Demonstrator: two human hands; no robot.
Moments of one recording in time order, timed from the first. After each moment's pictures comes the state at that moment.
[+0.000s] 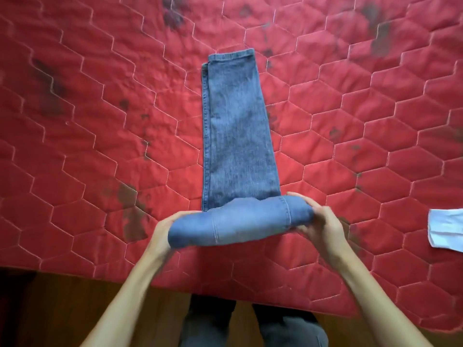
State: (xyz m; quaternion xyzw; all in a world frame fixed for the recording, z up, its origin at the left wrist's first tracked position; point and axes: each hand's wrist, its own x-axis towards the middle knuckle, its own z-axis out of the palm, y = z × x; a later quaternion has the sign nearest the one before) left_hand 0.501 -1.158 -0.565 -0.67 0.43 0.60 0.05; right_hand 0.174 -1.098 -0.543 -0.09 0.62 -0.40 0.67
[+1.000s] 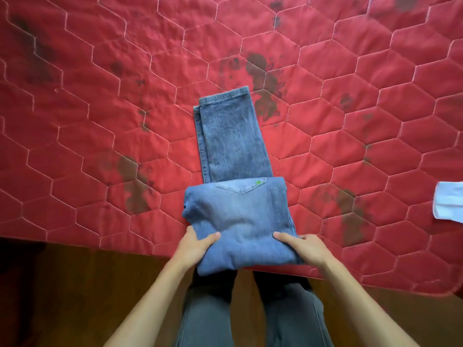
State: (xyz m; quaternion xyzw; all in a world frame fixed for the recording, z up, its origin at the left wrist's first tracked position) left_hand 0.499 -1.066 -0.593 -0.72 0.32 0.61 0.11; right_hand 0.212 -1.021 -0.556 -0.08 0.77 0.05 0.63
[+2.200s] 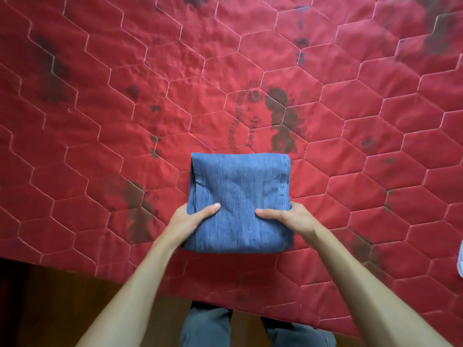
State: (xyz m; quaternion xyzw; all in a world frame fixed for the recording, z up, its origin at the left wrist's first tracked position) left_hand 0.490 -1.204 -0.606 -0.73 0.27 0.62 0.01; right_hand 0.223 -1.176 -0.604 -0.13 0.70 -0.09 0.69
